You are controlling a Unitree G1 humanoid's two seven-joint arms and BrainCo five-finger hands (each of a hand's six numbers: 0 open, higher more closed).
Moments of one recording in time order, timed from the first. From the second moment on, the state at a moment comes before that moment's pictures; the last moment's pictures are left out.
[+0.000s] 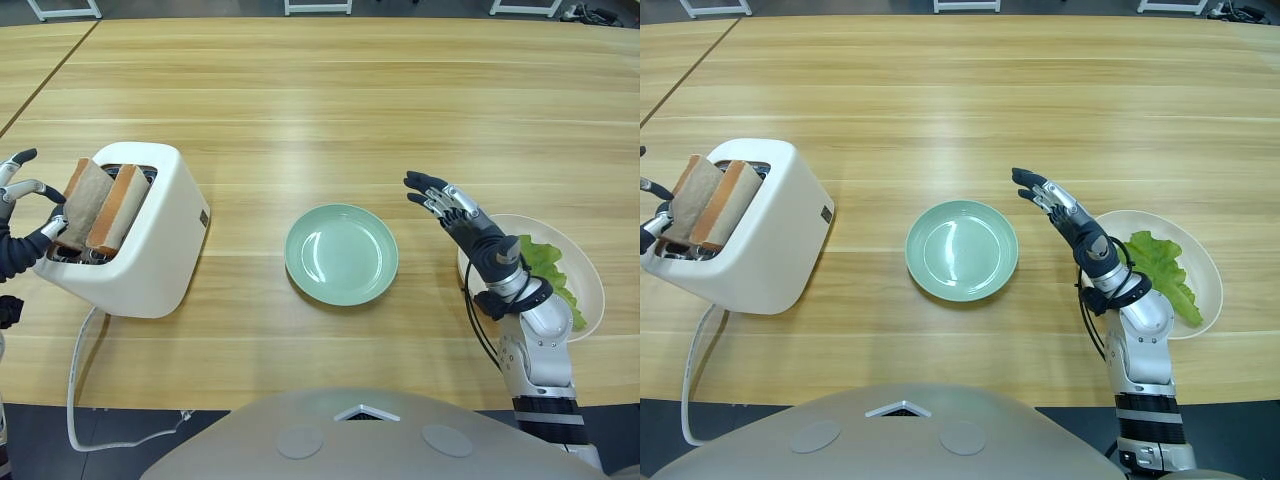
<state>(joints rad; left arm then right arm) 0.45 0.65 0.67 -0.30 0.30 -0.25 -0.17 0.24 -0.35 -0.09 -0.20 0.35 -0.45 0.67</state>
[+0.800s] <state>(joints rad) 0.46 0.65 0.66 -0.31 0.33 -0.25 -0.15 0.24 -0.35 -0.09 -0.20 0.35 -0.45 0.67</state>
